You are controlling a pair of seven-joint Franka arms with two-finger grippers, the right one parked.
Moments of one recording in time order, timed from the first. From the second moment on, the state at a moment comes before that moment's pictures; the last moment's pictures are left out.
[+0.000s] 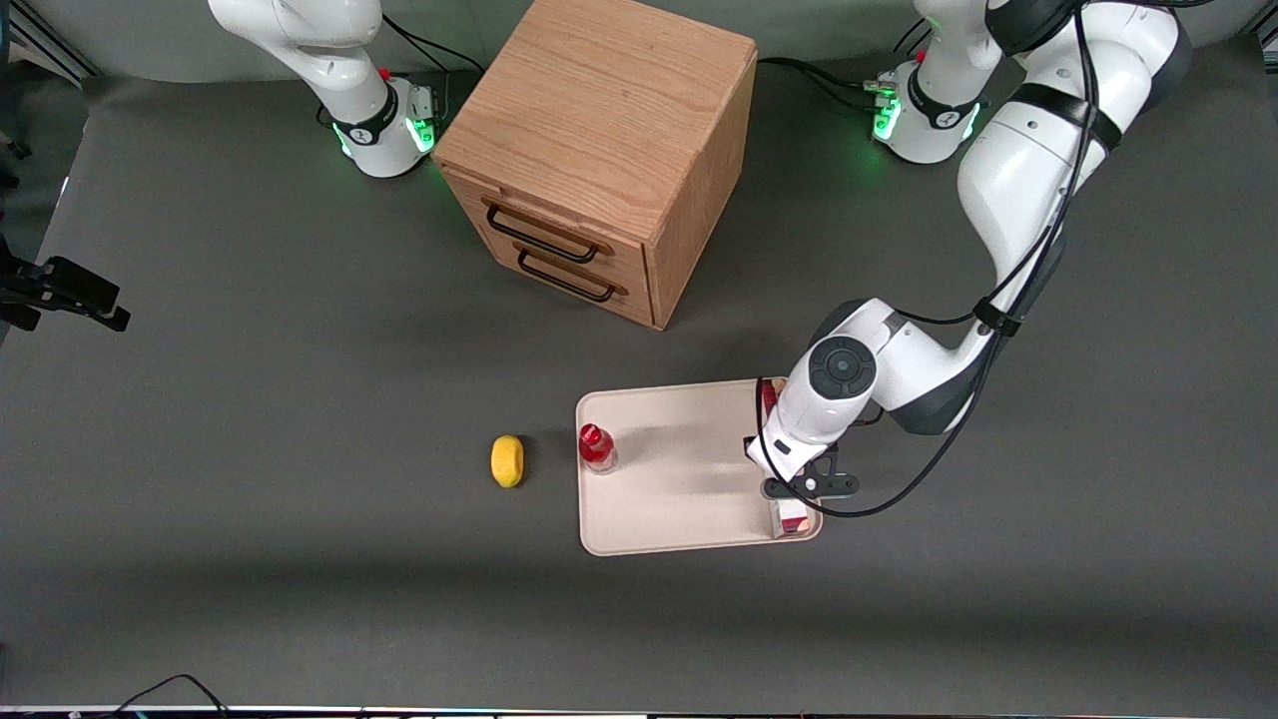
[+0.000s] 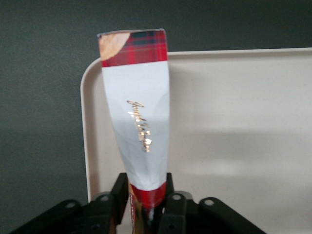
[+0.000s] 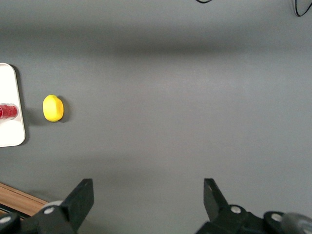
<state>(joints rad) 0.01 0.82 -0.58 -1.56 0.57 2.32 -0.83</state>
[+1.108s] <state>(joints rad) 0.15 0.55 -0.65 -1.52 0.37 1.95 -0.57</state>
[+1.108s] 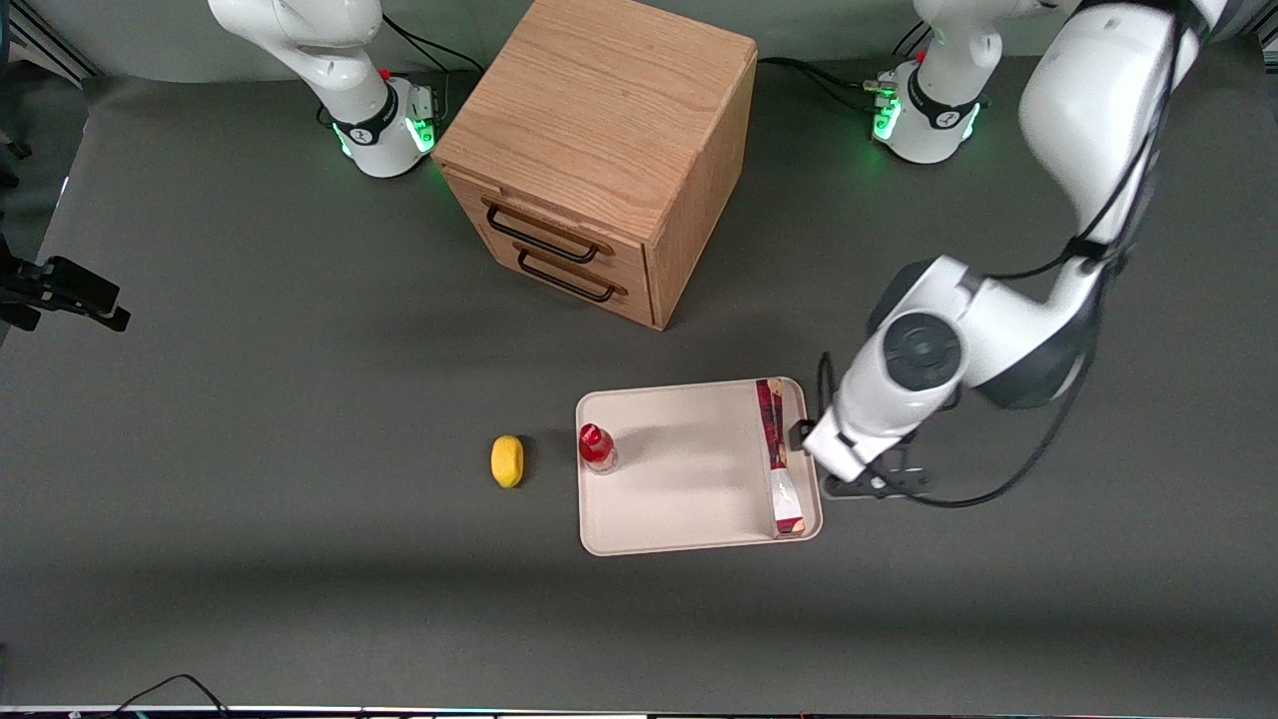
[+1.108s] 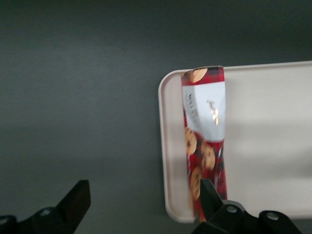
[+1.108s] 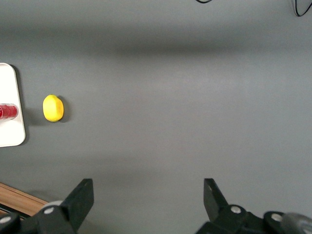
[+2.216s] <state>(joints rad) -0.06 0.12 -0.03 -1.60 0.07 1.65 -0.05</state>
